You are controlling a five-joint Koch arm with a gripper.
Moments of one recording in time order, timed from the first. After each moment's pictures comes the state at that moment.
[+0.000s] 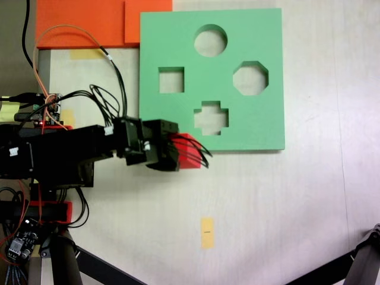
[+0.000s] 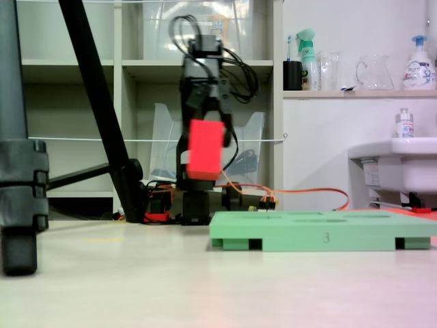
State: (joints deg) arm -18.3 102.7 86.5 87.5 104.9
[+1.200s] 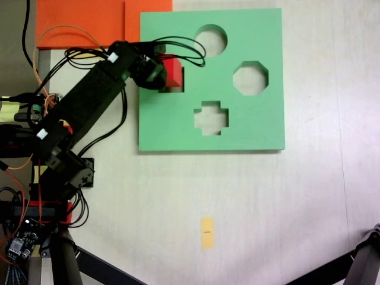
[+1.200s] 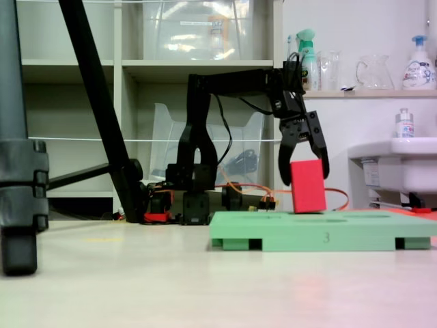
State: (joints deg) arm -50.4 83.8 83.8 73.8 140.4
